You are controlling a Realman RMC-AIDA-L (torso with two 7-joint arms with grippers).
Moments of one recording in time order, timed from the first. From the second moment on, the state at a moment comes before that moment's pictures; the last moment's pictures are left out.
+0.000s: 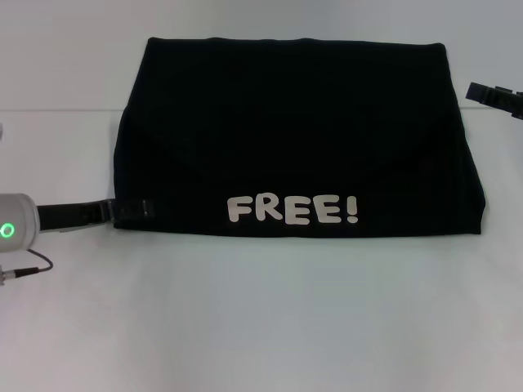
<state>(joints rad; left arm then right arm) -0.60 -2.12 0.54 0.75 2.40 1.12 -2.22 0.68 1.94 -0.36 -0.53 -2.03 -1.19 1.75</state>
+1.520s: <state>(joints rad) -0.62 -2.12 0.55 0.75 2.38 1.10 -2.11 0.64 1.90 -0.37 -0.52 -2.11 -1.18 1.86</state>
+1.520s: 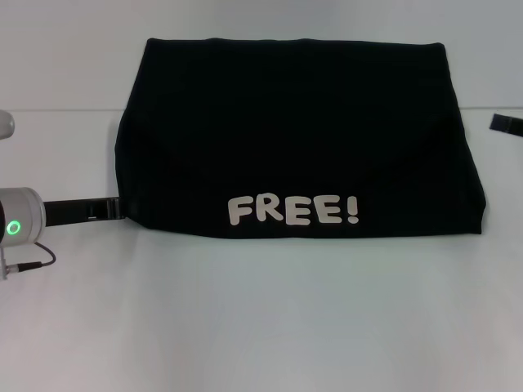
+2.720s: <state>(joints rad) -0.63 -2.12 0.55 0.74 2.41 1.10 -2.09 0.70 1.95 -0.56 -0.48 -2.35 -1.06 2.08</state>
